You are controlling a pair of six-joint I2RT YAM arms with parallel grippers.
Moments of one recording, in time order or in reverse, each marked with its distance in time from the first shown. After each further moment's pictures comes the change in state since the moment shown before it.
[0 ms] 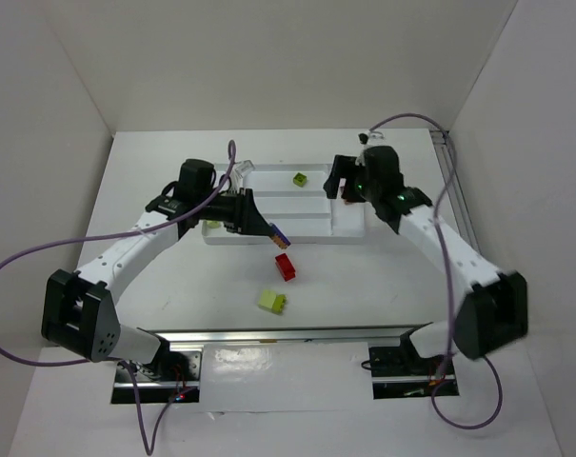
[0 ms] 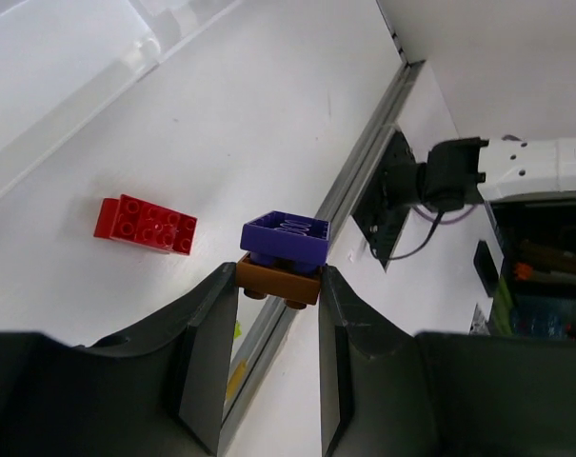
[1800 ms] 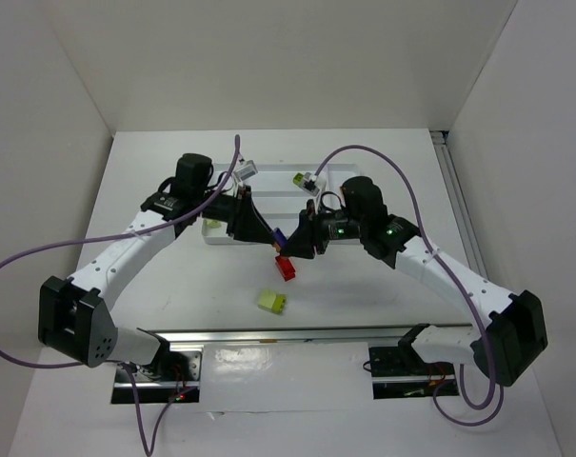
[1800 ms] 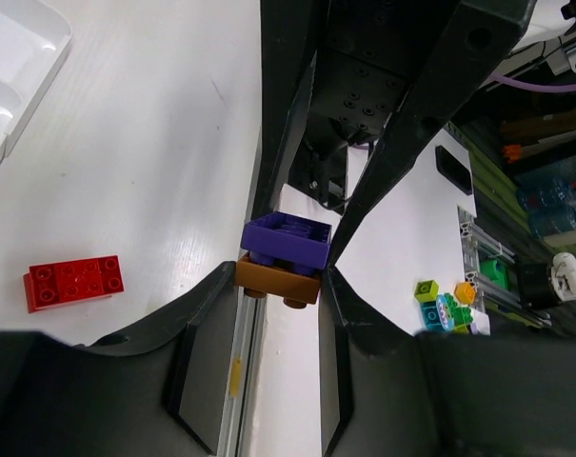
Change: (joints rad) left arm -0.016 -0.028 0.058 -0.046 0.328 0.246; right arm 0.274 -0.292 -0.233 0.139 -0.818 -0.097
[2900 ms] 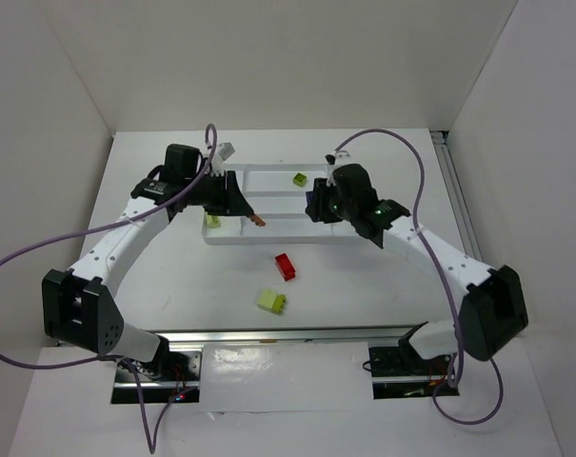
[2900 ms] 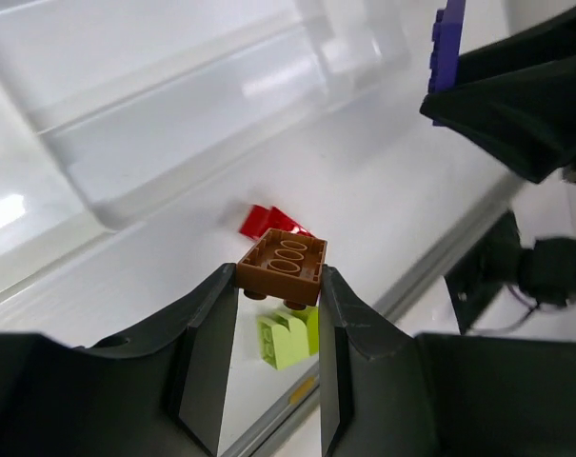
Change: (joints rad) left arm 0.099 0.061 0.098 -0.166 -0.540 -0.141; right arm -0.059 0.121 0.103 -0.109 0.739 0.115
